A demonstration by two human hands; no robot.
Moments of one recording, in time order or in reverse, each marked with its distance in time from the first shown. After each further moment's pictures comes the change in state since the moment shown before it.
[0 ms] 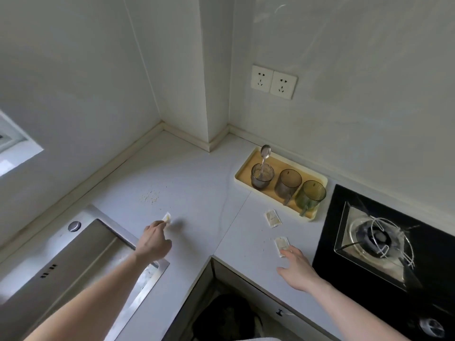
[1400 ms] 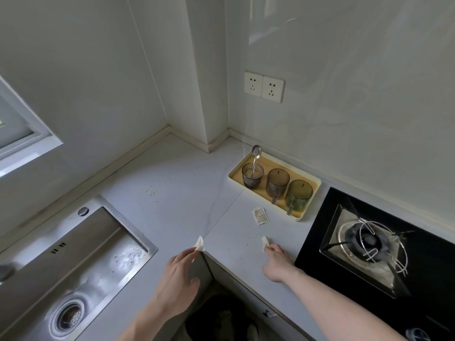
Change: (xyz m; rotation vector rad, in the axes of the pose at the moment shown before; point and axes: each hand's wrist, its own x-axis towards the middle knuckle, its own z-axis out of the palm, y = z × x) left_hand -0.192 0.125 0.080 -0.214 0.134 0.182; right_hand 0.024 0.030 -0.006 -0.262 -0.091 -0.166
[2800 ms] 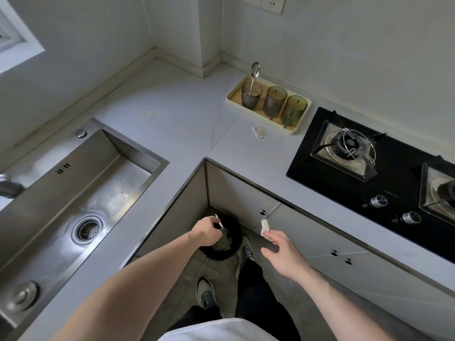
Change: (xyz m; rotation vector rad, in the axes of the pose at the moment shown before) left_hand -0.088 -0.089 0.103 -0.146 -0.526 -0.275; right_hand -0.240 -0.019 0.197 0.434 0.131 0.065
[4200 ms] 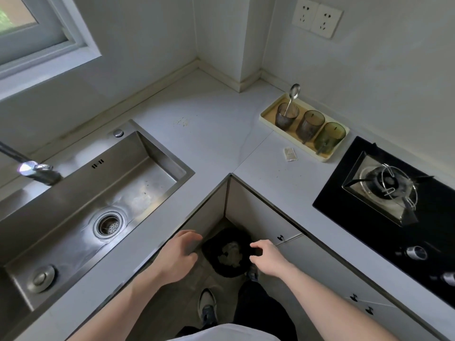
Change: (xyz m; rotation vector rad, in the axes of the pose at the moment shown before) left_hand -0.089 -0.074 -0.065 0.025 0.309 0.210; right_hand 0.099 -0.052 0.037 -0.205 -0.246 -0.025
